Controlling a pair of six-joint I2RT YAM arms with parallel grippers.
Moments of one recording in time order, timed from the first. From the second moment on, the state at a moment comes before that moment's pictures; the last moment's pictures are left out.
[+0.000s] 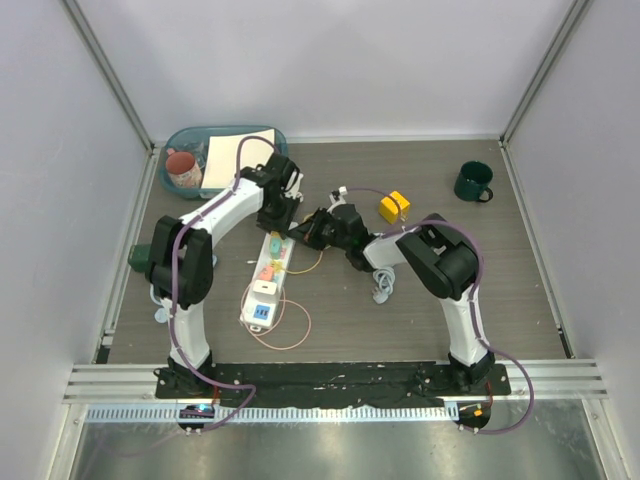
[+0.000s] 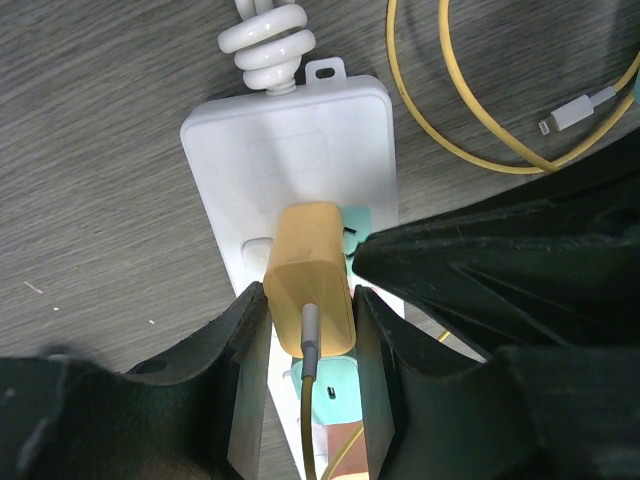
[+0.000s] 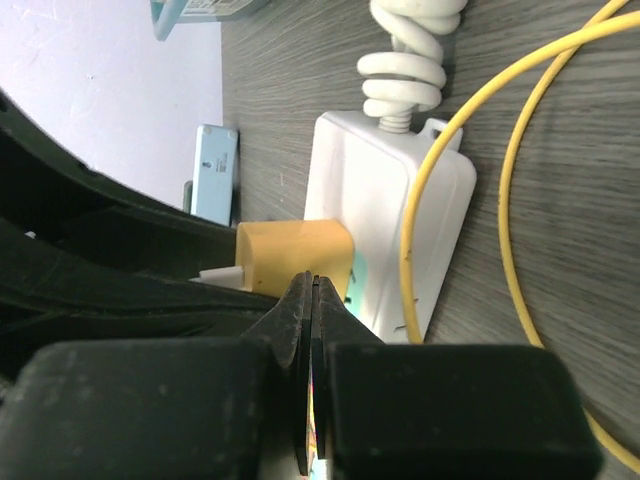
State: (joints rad) left arm -0.45 1.94 1.56 -0.85 -0.02 -0.08; right arm 0.69 2.10 1.05 0.75 -0.25 1.17
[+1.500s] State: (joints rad) left arm -0.48 1.79 1.54 -0.91 -0.14 -0.17; right arm 0.79 2.13 1.27 0.38 0.10 0.97
